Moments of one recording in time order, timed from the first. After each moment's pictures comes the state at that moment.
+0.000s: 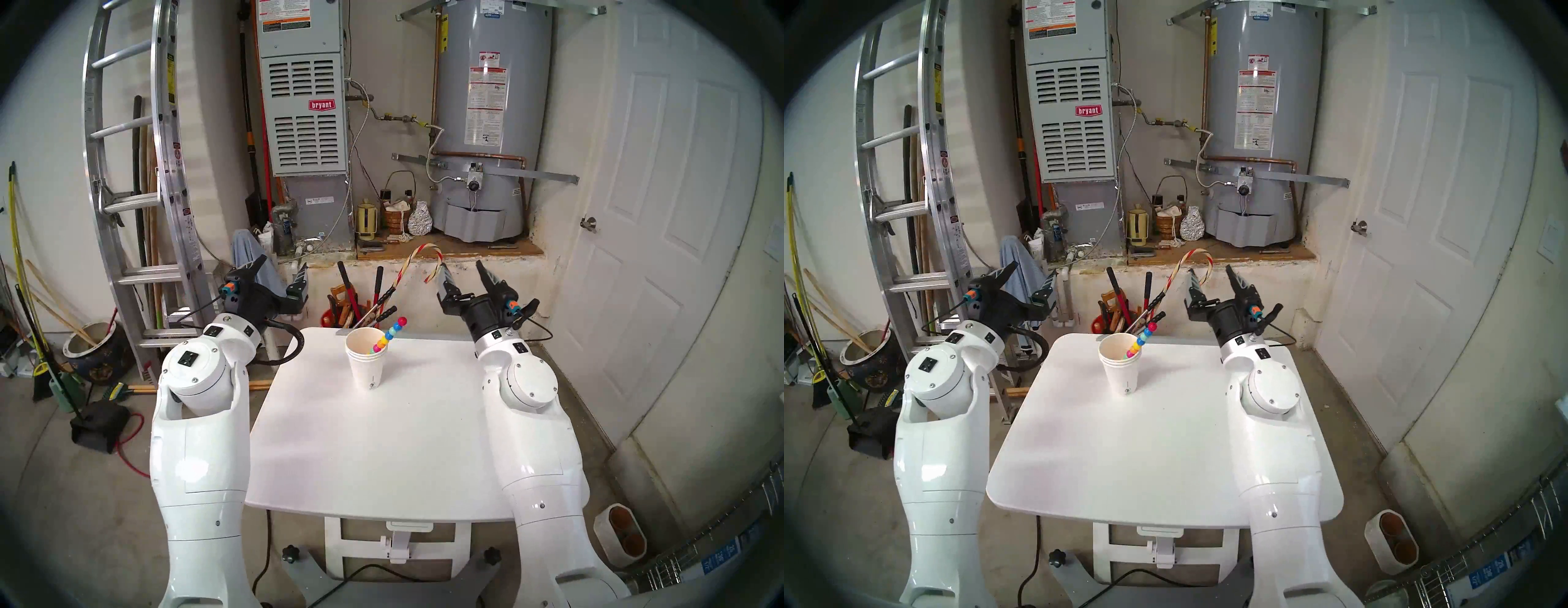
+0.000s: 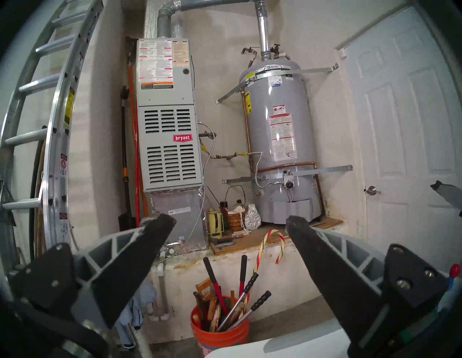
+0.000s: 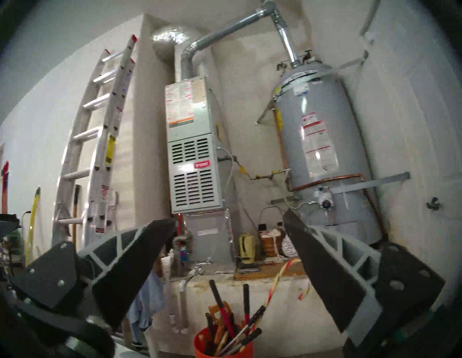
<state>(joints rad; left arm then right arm) 1.45 -1.61 -1.81 -1.82 0.09 0.16 -0.39 -1.36 -1.67 1.62 -1.54 0.09 -0.15 0.26</state>
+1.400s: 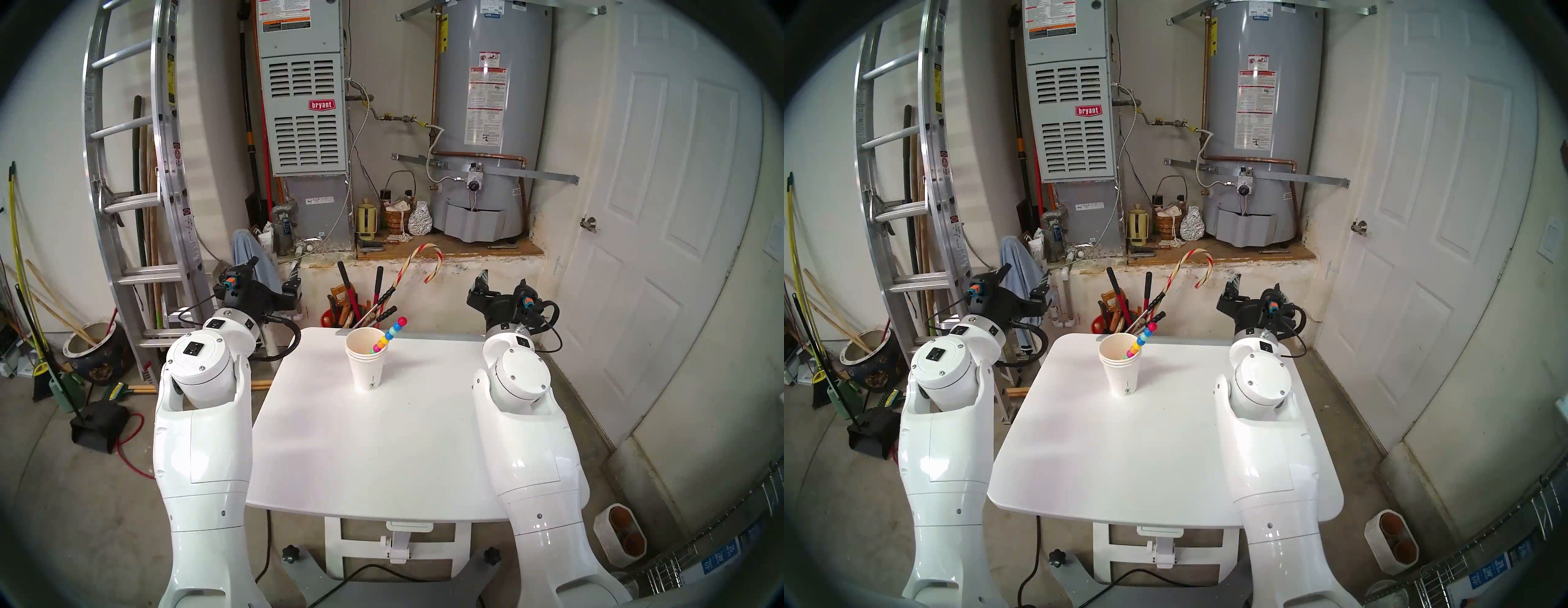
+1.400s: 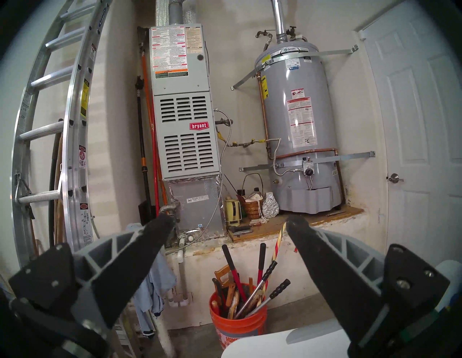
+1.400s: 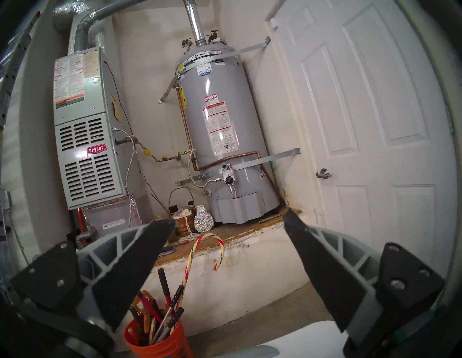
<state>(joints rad) 1.42 -1.60 -1.83 -1.81 0.13 0.20 -0.37 -1.39 -1.66 1.51 -1.63 0.08 0.00 -0.28</state>
